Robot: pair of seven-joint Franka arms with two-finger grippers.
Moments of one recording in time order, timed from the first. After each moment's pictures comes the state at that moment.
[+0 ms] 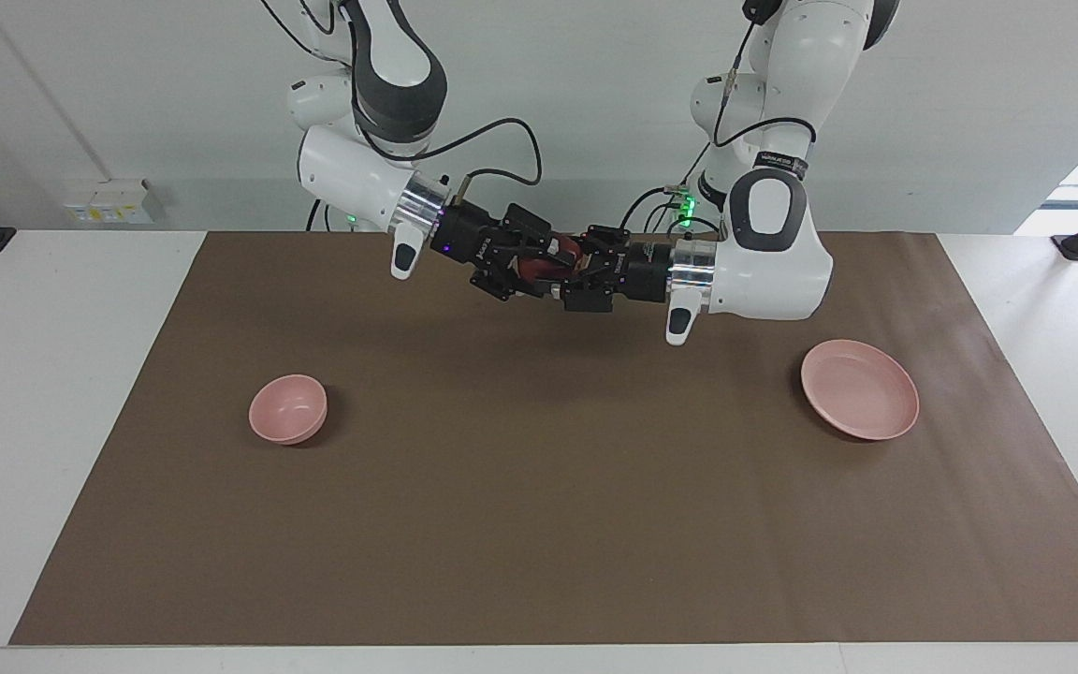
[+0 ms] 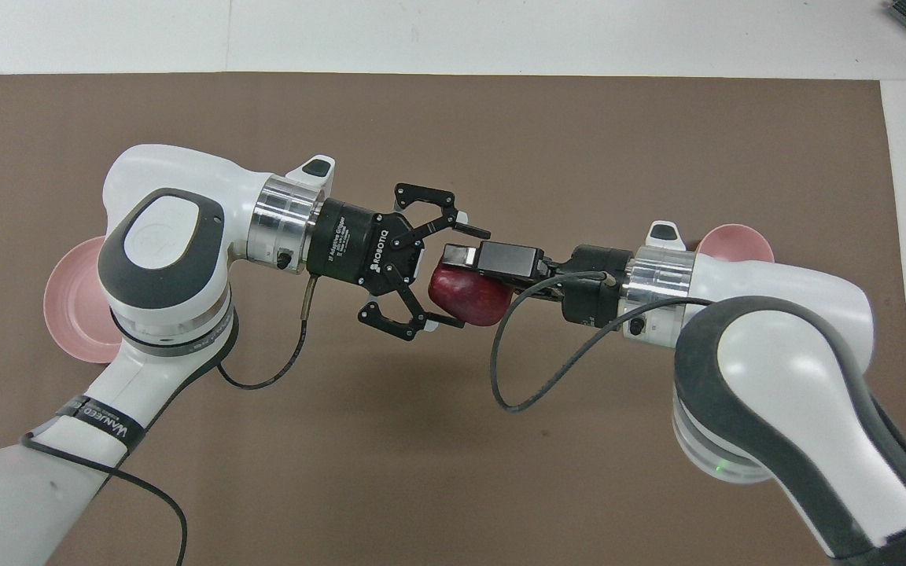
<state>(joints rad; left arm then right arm) -0.07 0.29 -0.35 -1.73 -1.37 1.75 -0.98 0.43 -0.03 -0.03 -2.06 1.43 2.32 -0.32</state>
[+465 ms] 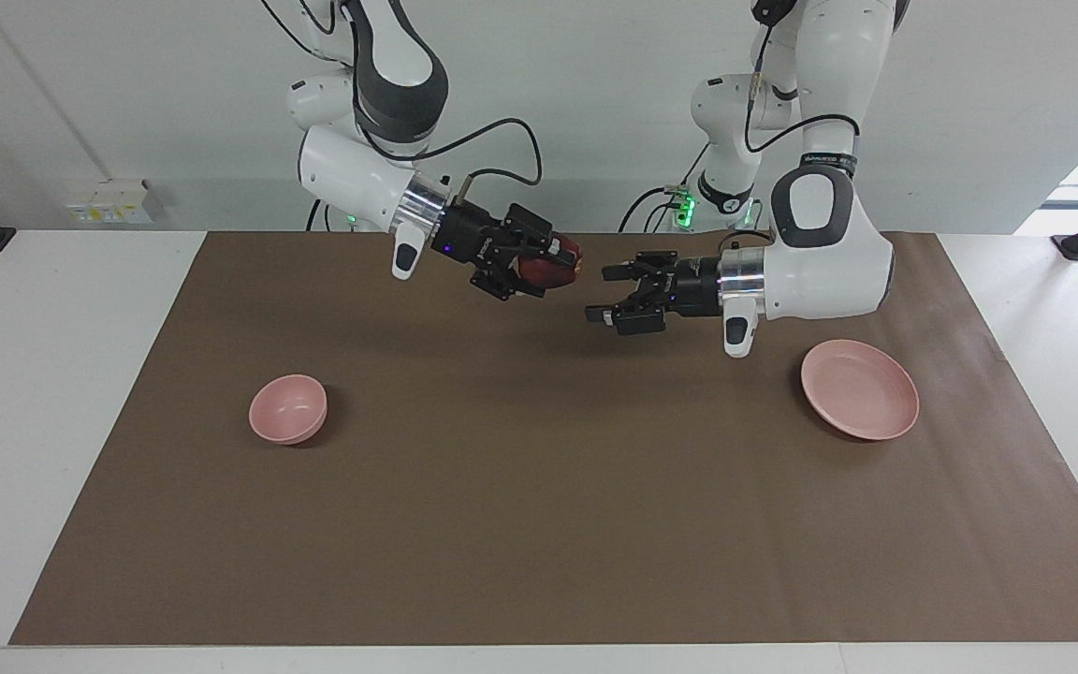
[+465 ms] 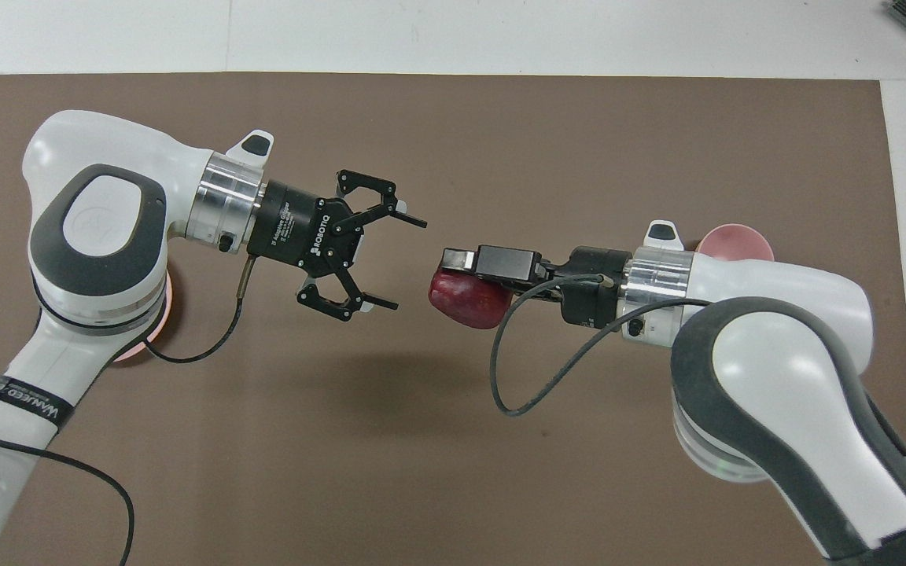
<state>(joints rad) 0.01 0.28 -0.34 -1.69 -1.02 1.75 -0.98 0.42 -0.03 -0.03 -2.06 1.36 2.30 -0.32</state>
